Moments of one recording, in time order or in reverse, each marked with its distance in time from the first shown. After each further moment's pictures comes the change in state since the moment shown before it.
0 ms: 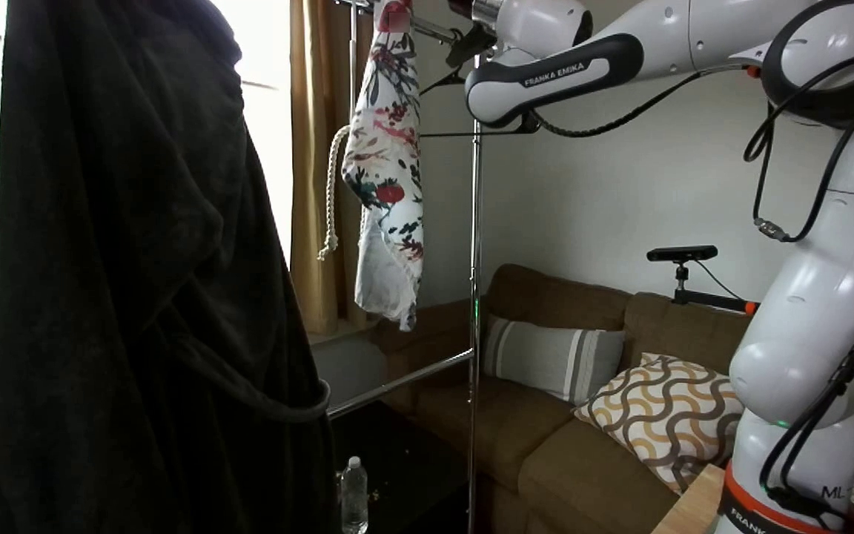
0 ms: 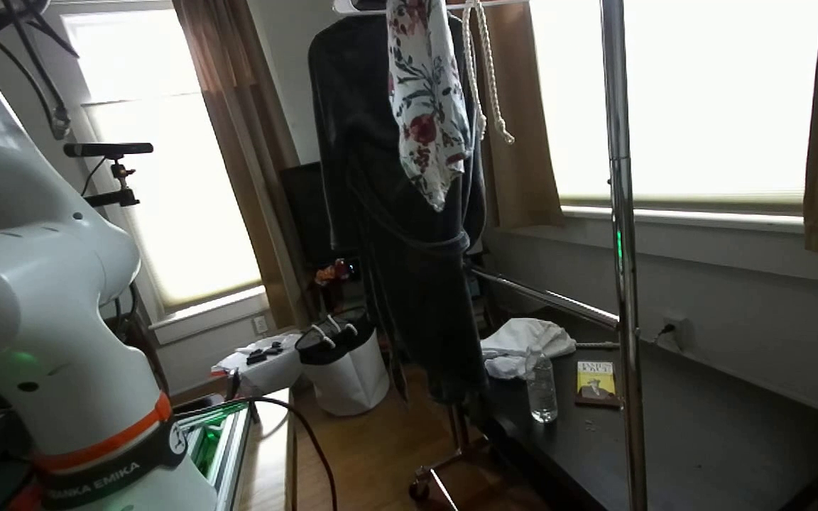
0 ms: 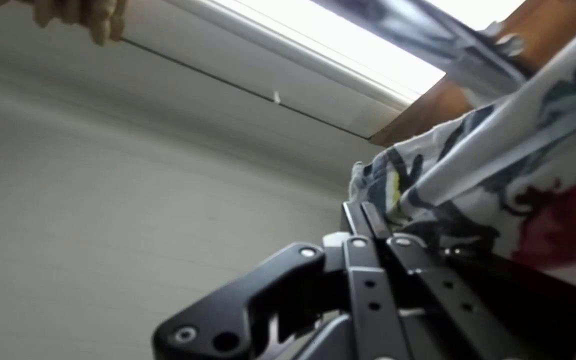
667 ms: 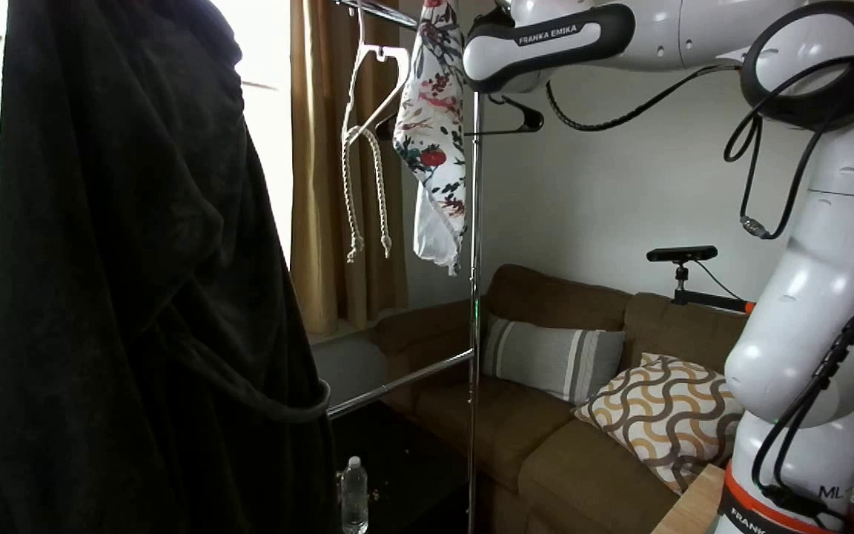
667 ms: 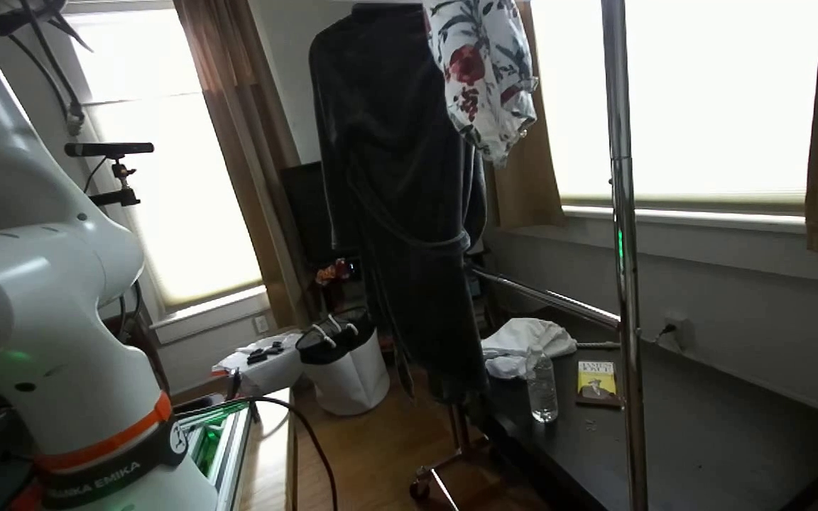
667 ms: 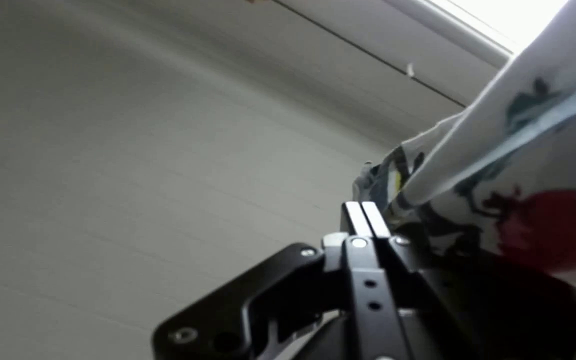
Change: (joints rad) arm -0.044 0.049 0.014 0.114 0.354 0.066 -0.321
